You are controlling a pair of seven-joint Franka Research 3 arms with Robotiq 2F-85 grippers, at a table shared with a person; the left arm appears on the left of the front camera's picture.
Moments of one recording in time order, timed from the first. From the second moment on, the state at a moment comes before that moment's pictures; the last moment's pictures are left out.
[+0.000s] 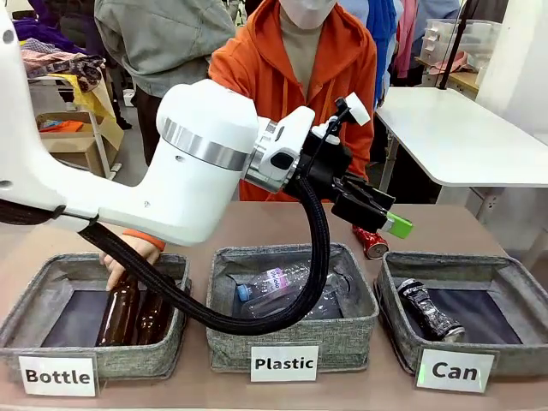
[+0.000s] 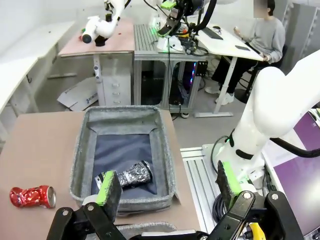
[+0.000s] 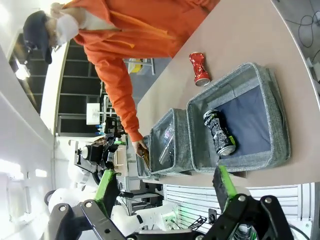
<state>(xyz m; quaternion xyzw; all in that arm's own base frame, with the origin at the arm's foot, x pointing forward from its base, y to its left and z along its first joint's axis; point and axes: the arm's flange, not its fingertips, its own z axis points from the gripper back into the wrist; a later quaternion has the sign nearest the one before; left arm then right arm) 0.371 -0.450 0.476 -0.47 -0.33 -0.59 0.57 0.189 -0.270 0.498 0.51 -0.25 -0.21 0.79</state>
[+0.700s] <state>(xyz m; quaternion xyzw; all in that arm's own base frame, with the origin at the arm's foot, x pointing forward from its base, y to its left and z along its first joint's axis) 0.372 -0.434 0.461 -0.50 -0.28 -0.56 0.61 0.192 -0.267 0.499 0.51 -0.24 -0.21 0.80</state>
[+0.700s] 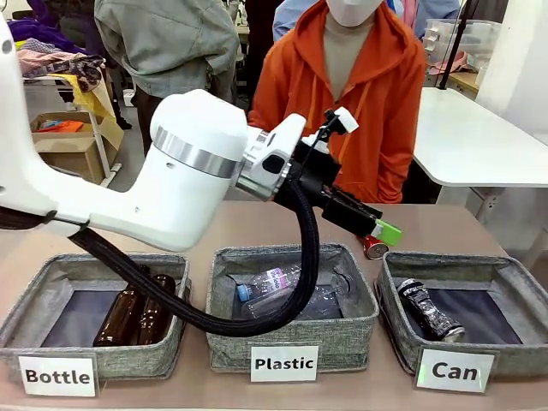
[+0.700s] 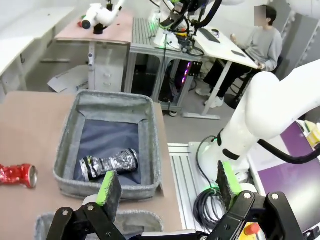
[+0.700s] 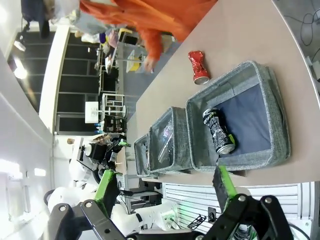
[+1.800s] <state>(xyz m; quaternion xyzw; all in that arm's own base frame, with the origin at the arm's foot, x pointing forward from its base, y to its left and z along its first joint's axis) 0.402 0.003 0.409 -0.67 -0.19 -0.19 0.69 0.332 -0.081 0.457 0.57 -0.09 -0.13 0.80</state>
